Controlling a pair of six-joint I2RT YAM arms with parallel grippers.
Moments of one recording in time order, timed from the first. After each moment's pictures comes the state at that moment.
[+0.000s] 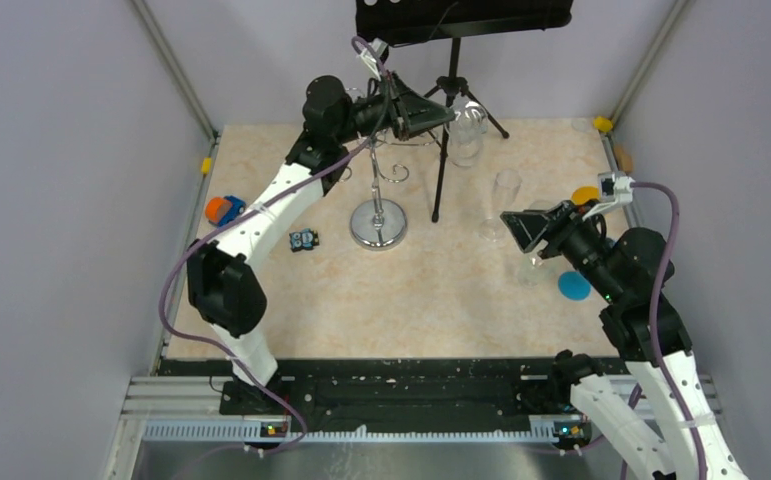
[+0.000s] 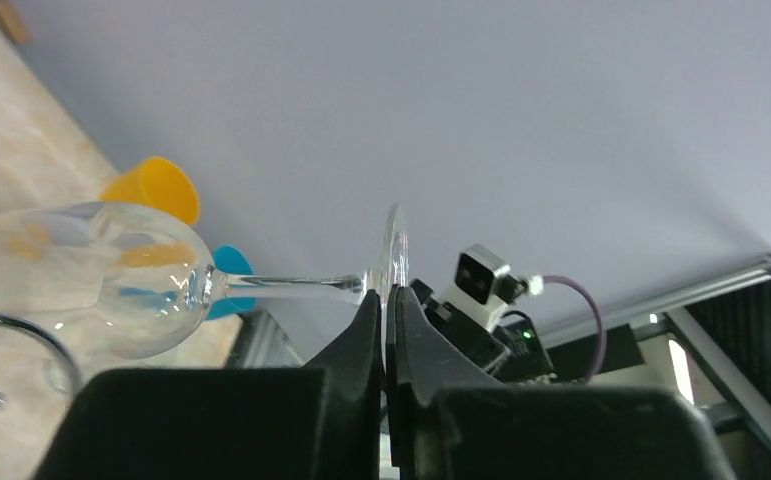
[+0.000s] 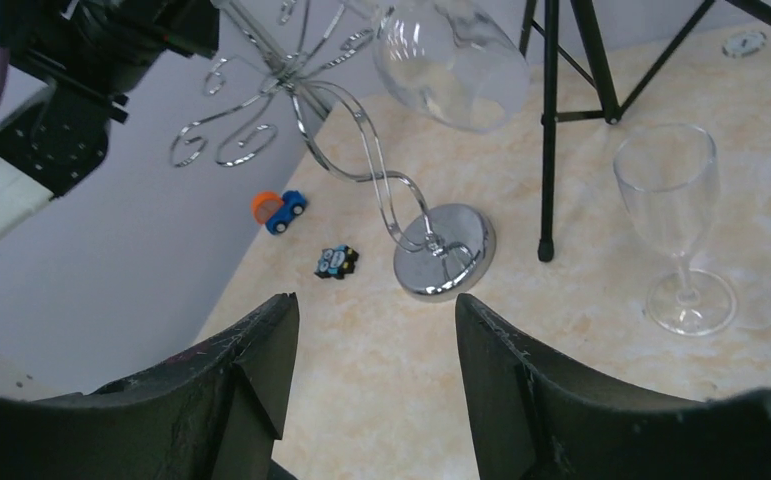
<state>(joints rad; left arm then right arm) -0.48 1.81 1.77 0.28 0.79 -1.28 0.30 0.59 0.88 -0.34 -0.22 0.55</state>
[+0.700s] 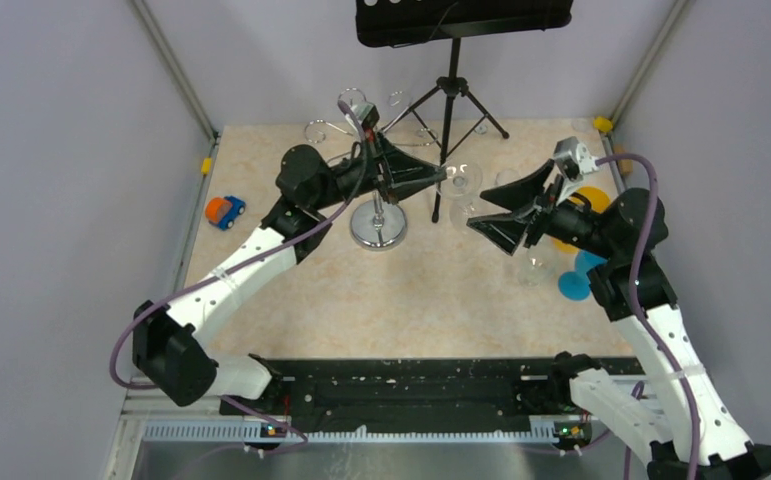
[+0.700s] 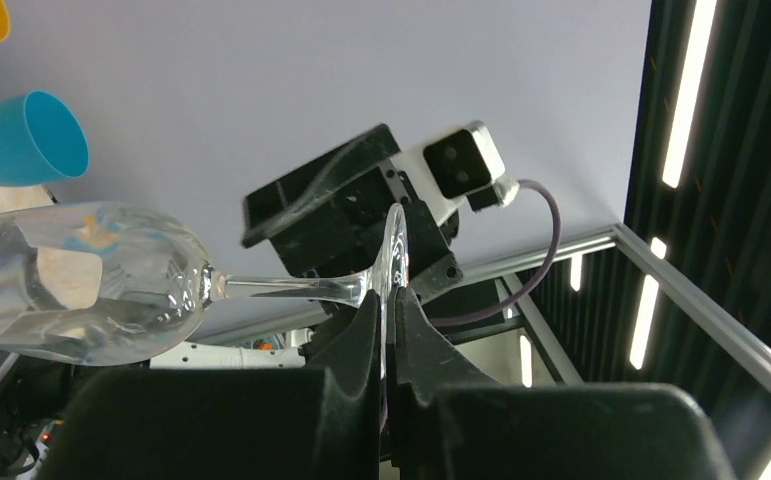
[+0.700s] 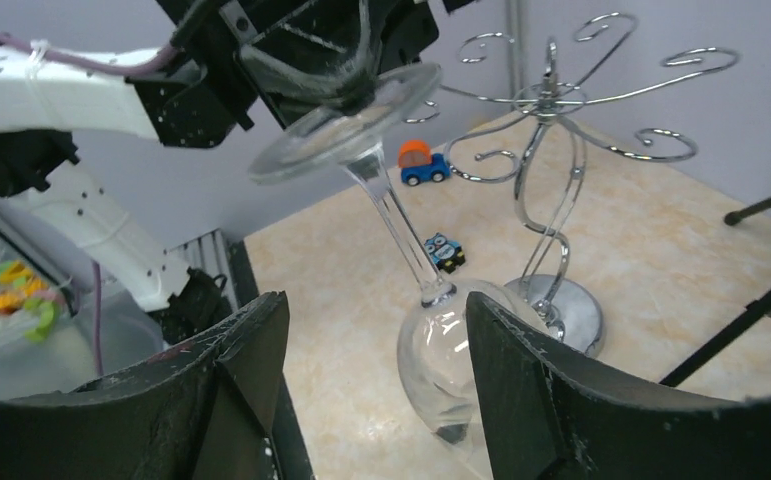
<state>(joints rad) -0.62 1.38 1.22 0.50 0.69 -1.65 0.30 0.77 0.99 -0.04 -0.76 0.34</state>
